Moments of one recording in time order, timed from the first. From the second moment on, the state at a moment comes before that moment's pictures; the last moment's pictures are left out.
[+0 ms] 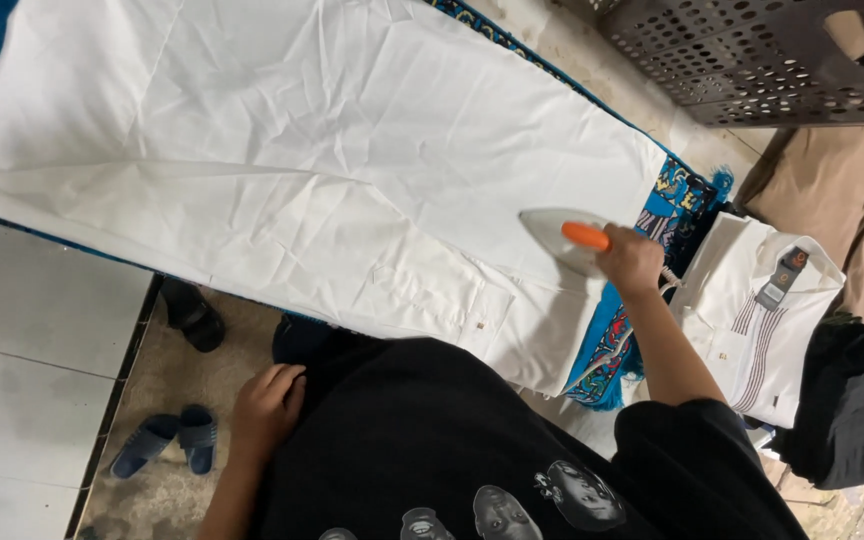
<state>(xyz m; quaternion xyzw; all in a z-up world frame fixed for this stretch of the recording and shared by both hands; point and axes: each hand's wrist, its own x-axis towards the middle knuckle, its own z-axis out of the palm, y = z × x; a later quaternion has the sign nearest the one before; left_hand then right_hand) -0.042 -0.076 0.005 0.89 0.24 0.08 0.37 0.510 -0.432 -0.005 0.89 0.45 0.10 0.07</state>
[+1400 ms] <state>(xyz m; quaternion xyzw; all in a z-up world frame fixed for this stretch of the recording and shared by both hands) -0.223 -0.134 -0.076 0.46 0.66 -0.30 0.51 0.434 -0.204 0.046 0.86 0.37 -0.31 0.16</state>
